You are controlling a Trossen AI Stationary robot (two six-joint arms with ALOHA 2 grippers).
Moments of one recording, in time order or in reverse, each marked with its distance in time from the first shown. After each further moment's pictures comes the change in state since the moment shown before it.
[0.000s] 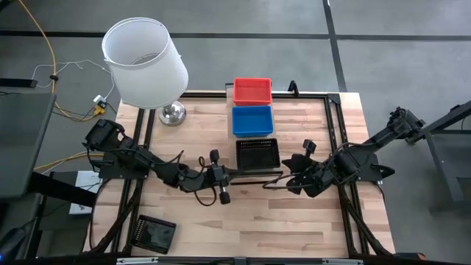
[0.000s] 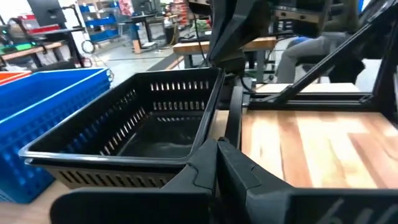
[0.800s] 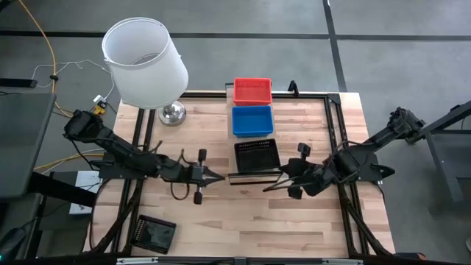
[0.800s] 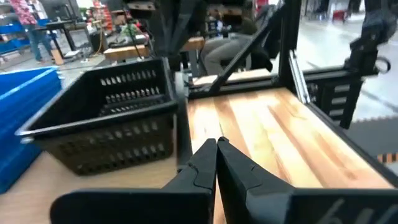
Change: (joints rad) left arm 0.008 -0.306 -0.276 -0.027 0.326 0.045; right arm -0.012 0.000 -0.001 0.093 -0.120 -0.099
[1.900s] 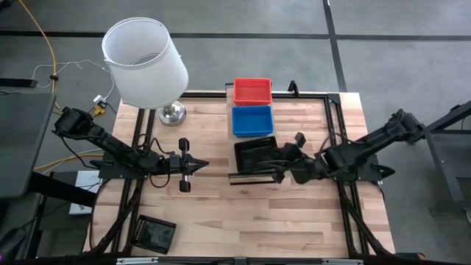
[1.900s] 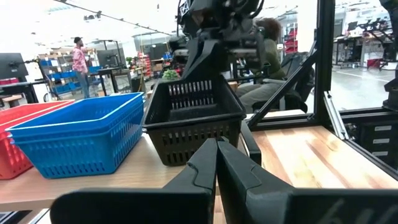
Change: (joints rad) left arm 0.019 -0.192 -0.313 0.366 -0.097 0.103; right arm -0.135 0.032 -0.079 0.331 0.230 -0.016
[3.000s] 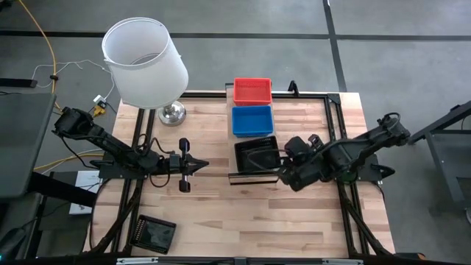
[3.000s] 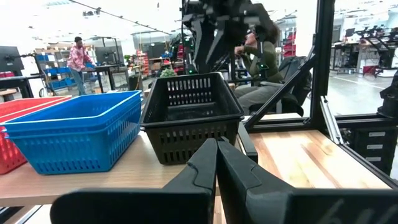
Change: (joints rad) left arm 0.000 0.000 0.000 0.002 0.005 -0.036; right arm 0.041 0.241 0.619 -1.028 -0.248 0.660
